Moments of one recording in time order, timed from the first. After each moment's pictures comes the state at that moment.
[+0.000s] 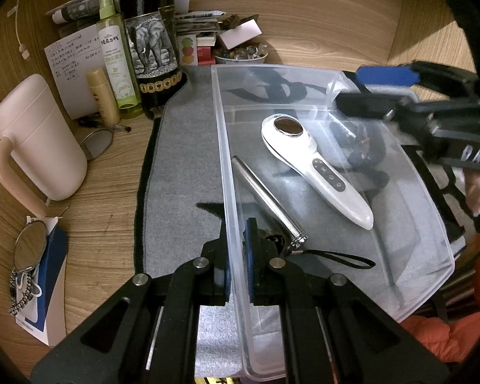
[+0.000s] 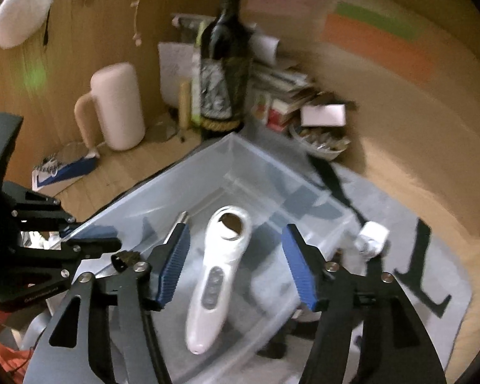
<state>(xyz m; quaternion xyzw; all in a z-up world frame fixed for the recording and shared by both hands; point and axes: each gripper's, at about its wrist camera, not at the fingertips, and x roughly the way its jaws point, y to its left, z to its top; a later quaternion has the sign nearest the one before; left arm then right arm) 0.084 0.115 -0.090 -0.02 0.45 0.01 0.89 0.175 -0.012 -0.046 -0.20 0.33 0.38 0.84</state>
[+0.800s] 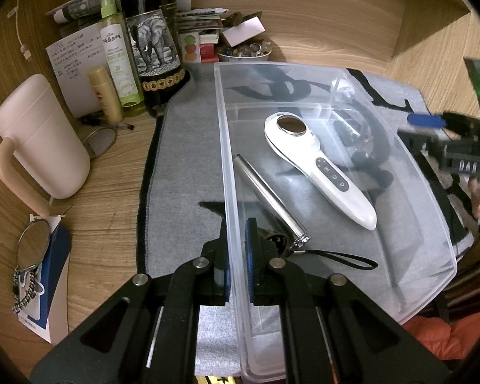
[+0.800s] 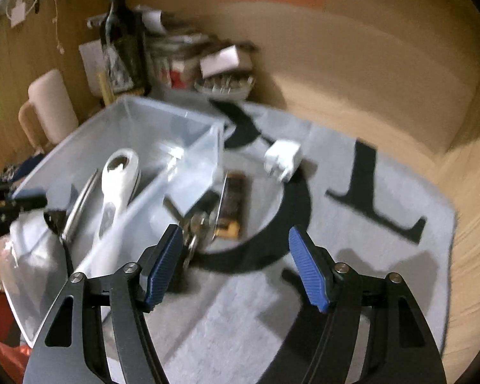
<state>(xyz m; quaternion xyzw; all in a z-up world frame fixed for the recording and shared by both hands) 0.087 0.116 -0.090 -0.02 0.45 0.02 0.89 0.201 -0.109 -0.084 -0.14 0.40 0.29 0.86</state>
